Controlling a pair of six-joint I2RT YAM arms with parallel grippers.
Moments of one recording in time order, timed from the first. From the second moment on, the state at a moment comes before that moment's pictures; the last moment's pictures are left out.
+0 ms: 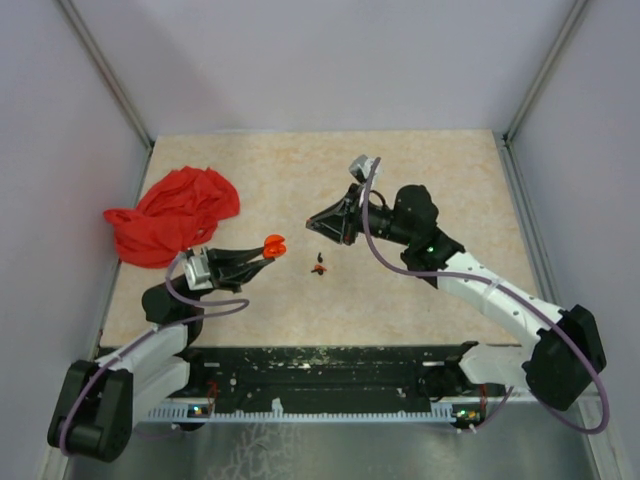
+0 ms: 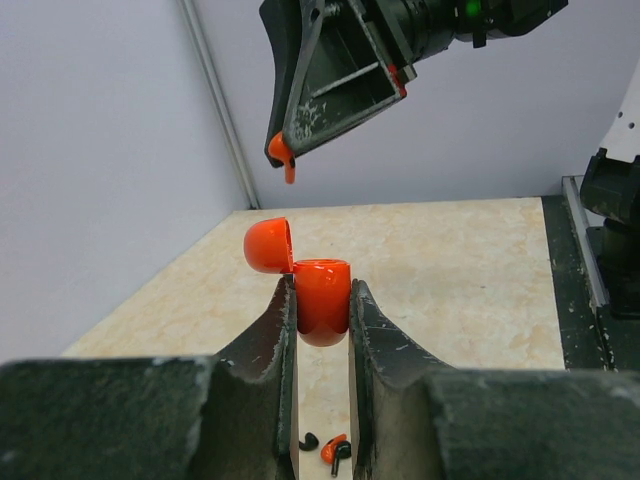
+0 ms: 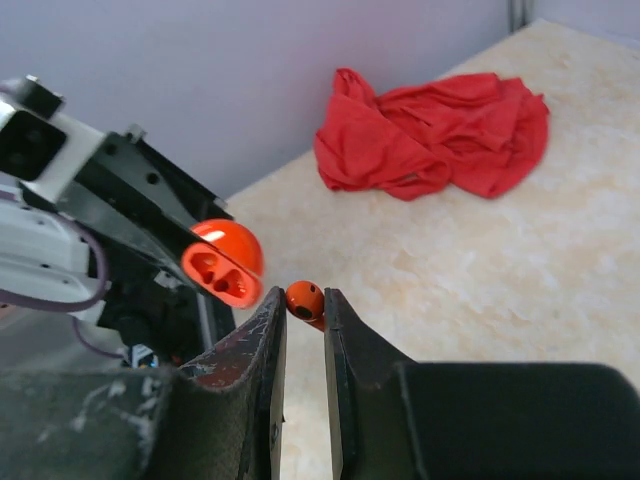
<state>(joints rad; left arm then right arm) -0.24 0.95 0.15 1.50 0.92 -0.32 0.67 1.20 0.91 0.27 -0.54 0.33</state>
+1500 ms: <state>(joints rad) -0.24 0.91 0.11 1.53 0.85 -0.45 0.83 1.45 0.76 1.07 -0.59 0.88</state>
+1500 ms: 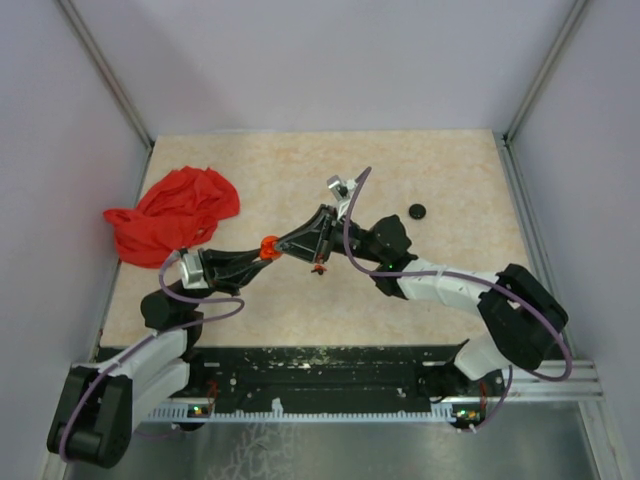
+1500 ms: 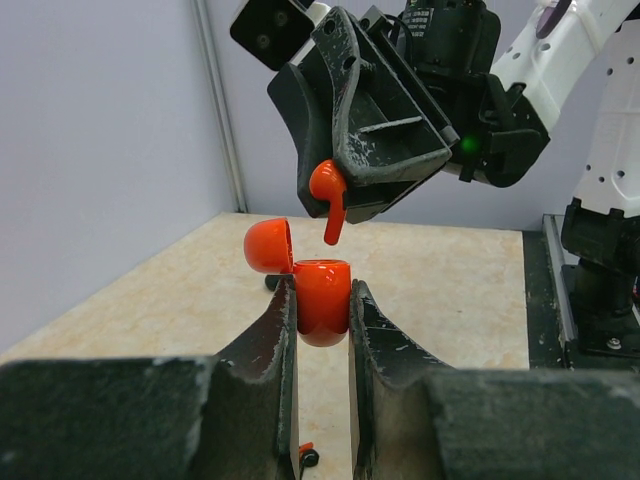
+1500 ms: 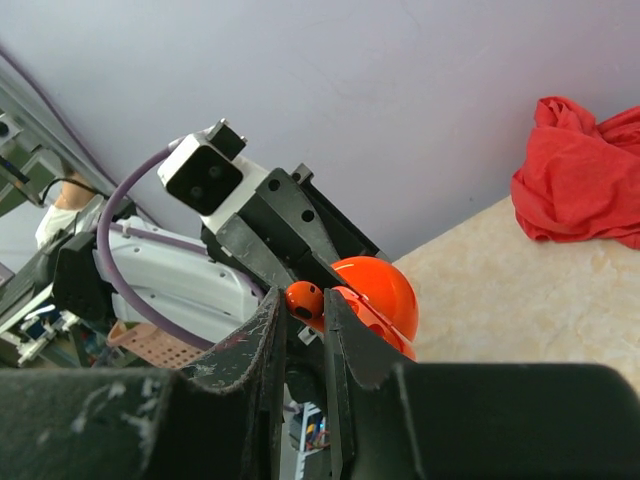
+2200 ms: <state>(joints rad) -0.24 0.91 0.11 1.53 0.85 -0.46 0.83 1.49 0.73 1.14 -0.57 0.94</state>
